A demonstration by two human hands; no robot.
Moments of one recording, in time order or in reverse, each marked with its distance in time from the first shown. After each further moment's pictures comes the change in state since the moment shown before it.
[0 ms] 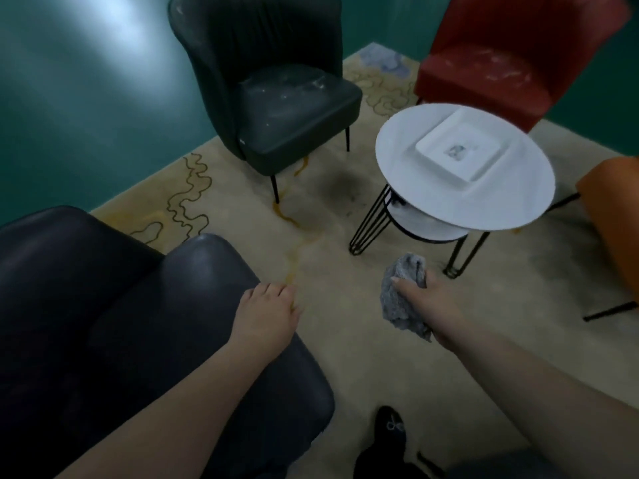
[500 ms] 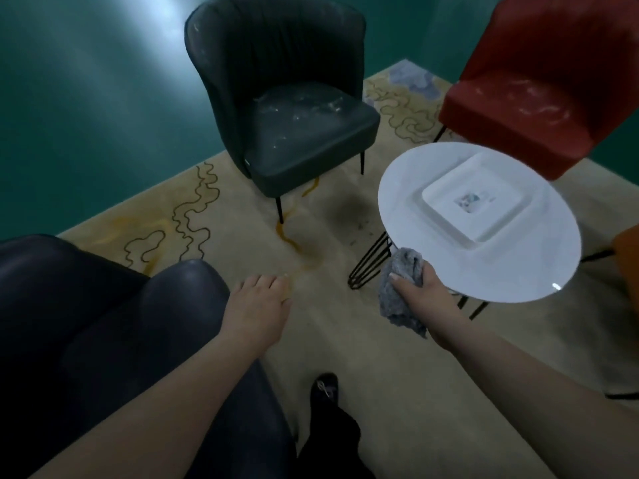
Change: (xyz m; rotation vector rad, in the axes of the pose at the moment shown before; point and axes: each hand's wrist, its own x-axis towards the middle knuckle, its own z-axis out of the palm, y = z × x) left_hand 0.145 0.040 -0.050 0.021 0.038 -0.144; right_hand 0.157 -0.084 -0.067 -0.196 -0.097 -0.110
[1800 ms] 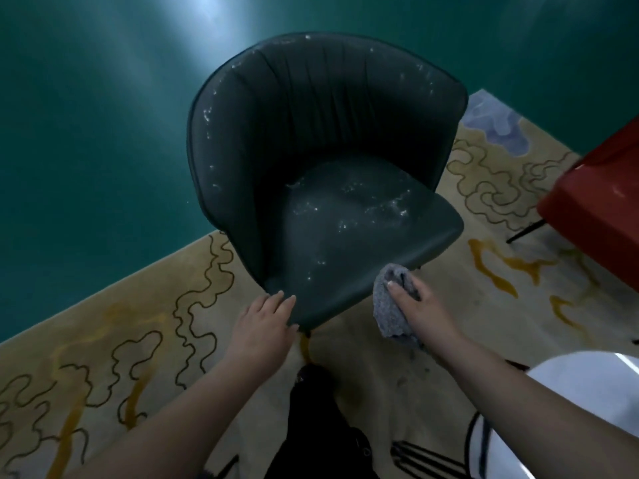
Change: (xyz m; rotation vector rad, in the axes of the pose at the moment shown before) left_hand 0.585 -0.215 -0.099 -0.155 -0.120 -0.150; right_hand 0.581 -0.324 0.133 0.098 -0.155 0.008
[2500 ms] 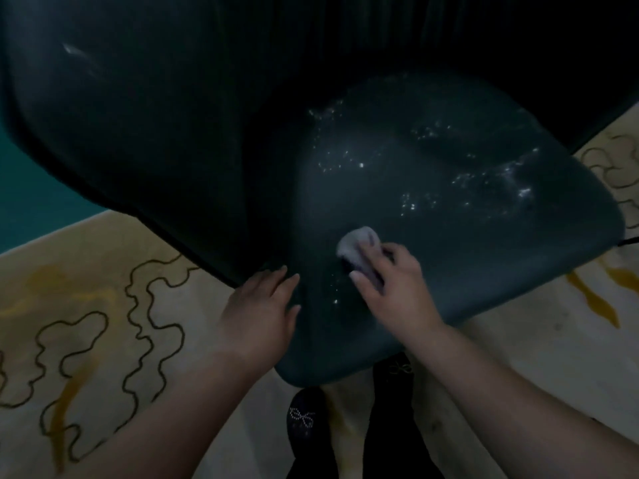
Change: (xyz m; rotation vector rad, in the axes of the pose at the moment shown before) left_hand 0.240 -0.105 0.176 -0.088 0.008 -0.050; right_hand 0.299 0.132 0.164 -0.801 -0.055 -0.485
